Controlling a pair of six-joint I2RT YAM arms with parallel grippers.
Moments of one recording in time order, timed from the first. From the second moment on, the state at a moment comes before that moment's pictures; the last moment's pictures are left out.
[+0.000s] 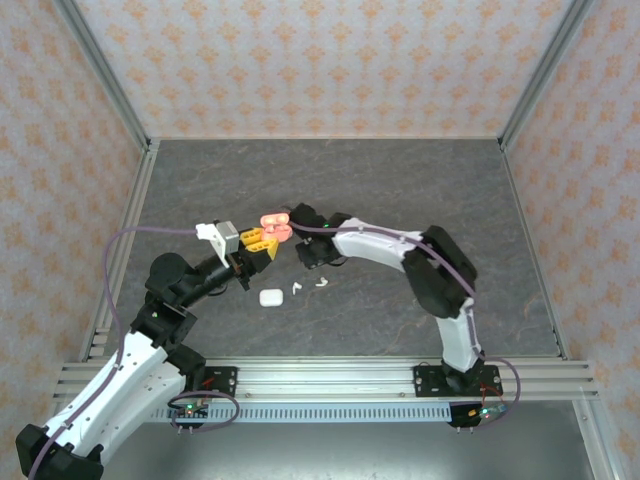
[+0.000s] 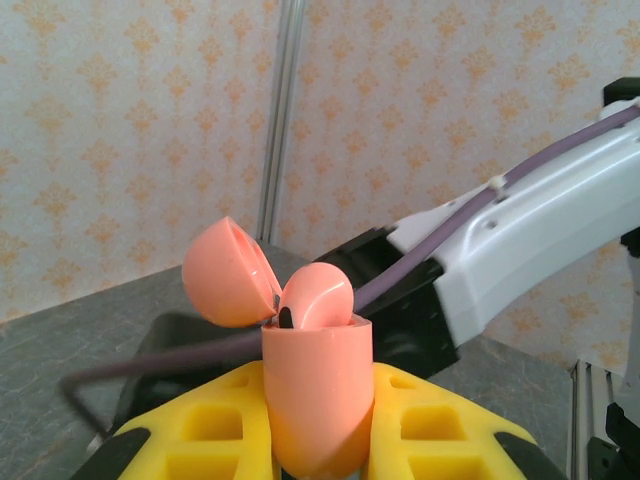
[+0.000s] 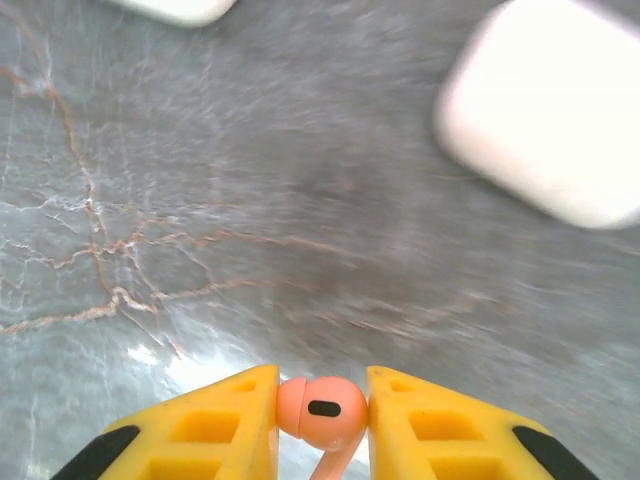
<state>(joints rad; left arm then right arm) -0.43 0.59 0.48 0.22 0.47 -0.21 0.85 1.96 1.43 -0.65 0.12 0.42</state>
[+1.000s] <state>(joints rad) -0.51 0.93 0.48 0.58 0.47 -0.30 0.91 1.12 1.14 -0.21 0.19 0.54</state>
